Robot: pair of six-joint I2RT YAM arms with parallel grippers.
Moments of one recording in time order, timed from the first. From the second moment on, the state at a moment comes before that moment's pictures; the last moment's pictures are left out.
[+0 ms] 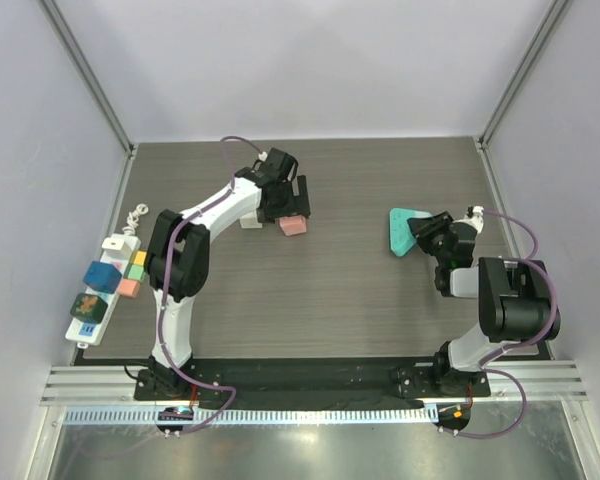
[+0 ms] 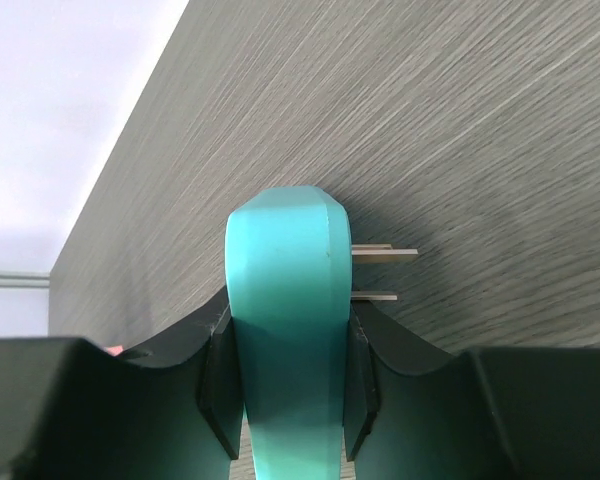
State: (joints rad) left arm -0.52 2.06 1.68 -0.62 0.00 -0.58; right arm -0.08 1.56 0.39 0.85 -0.12 0.86
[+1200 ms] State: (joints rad) left arm -0.52 0.88 1.10 -0.94 -0.35 -0.69; right arm 0.31 1.22 0.79 0.03 0.31 0.51
